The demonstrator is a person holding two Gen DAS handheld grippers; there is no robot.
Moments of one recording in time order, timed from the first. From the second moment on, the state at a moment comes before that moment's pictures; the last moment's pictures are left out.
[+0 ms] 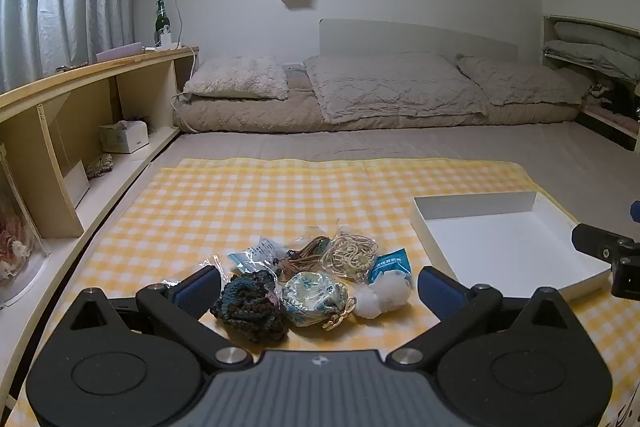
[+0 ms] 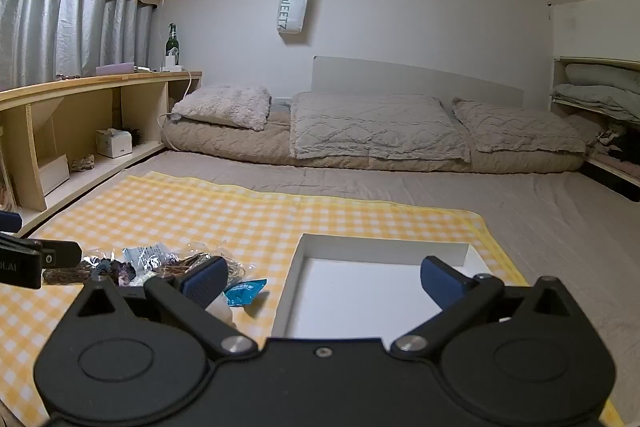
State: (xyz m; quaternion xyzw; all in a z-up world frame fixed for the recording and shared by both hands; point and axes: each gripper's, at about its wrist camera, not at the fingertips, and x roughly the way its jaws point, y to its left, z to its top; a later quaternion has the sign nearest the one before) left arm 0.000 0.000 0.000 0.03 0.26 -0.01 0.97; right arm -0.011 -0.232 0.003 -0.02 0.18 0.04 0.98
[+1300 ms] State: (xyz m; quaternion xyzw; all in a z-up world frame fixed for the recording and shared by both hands) left arm 0.000 0.000 0.000 0.03 0.26 -0.01 0.96; right arm -0.006 -0.228 0.005 -0.02 0.19 0.03 0.98
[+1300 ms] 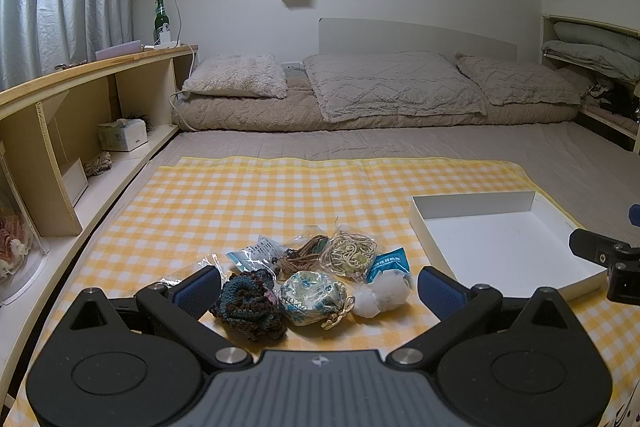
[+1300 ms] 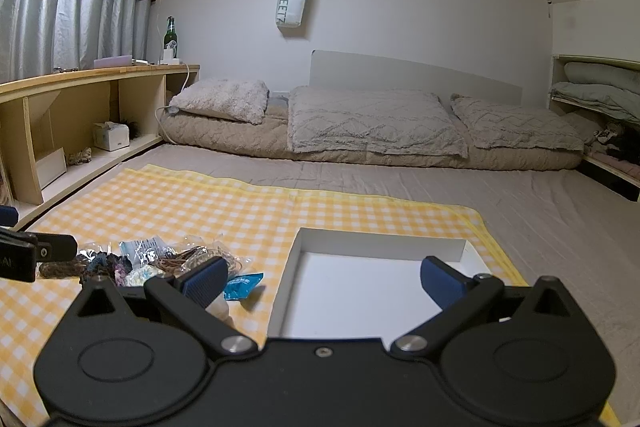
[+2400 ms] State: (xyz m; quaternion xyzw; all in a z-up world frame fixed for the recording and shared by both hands) left arm 0.000 0.001 0.000 0.03 0.26 -0.01 0.96; right arm -0.010 -0.230 -0.001 -0.02 0.19 0.04 0.98
